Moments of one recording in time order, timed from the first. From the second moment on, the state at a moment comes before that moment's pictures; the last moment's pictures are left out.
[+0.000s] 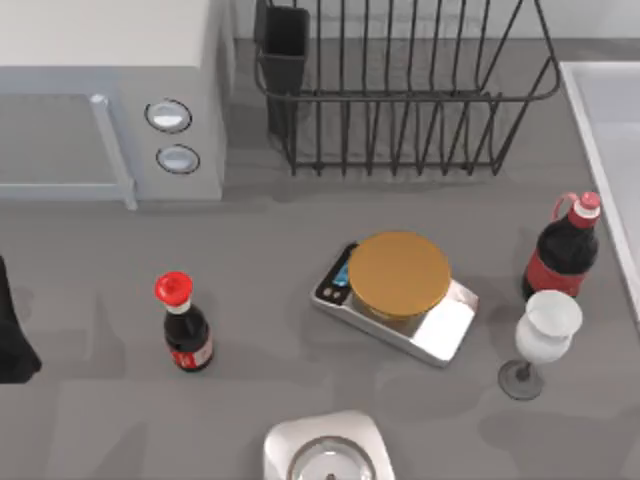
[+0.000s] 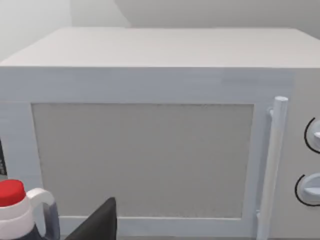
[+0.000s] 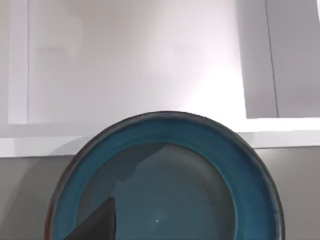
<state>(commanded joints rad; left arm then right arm) 0.00 0.00 0.00 0.00 0.00 0.00 -0.37 0.97 0.73 -0.72 0.00 -0.36</state>
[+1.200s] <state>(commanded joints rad) 0.00 0.00 0.00 0.00 0.00 0.00 -0.60 1.60 1.14 -1.09 -0.02 -0.59</state>
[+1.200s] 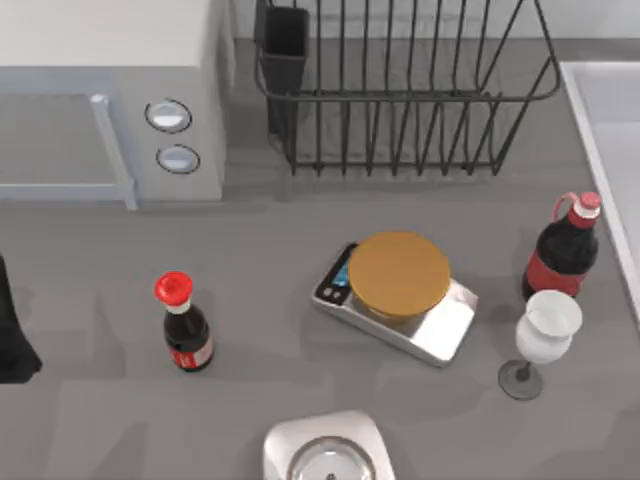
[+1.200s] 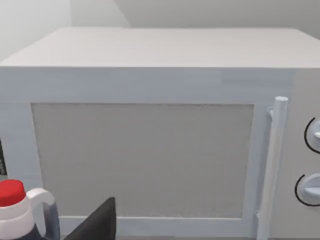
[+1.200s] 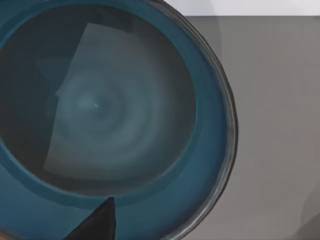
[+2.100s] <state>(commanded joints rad) 0.00 0.00 0.00 0.00 0.00 0.00 -0.59 1.72 0.93 -0.76 -0.02 -0.58</state>
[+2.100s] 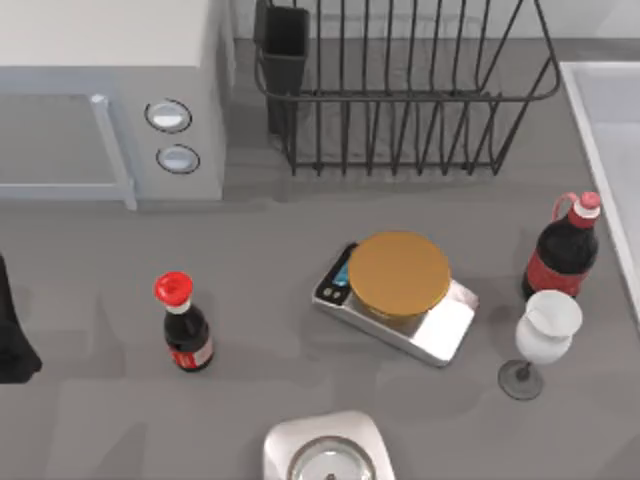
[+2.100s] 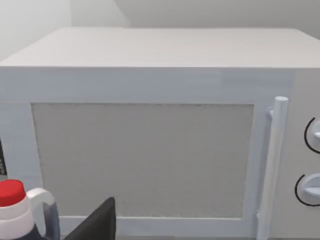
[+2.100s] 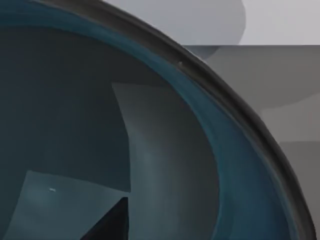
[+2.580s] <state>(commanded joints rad) 0.00 0.00 0.00 0.00 0.00 0.00 -0.59 1.72 0.93 -0.76 -0.02 -0.58</state>
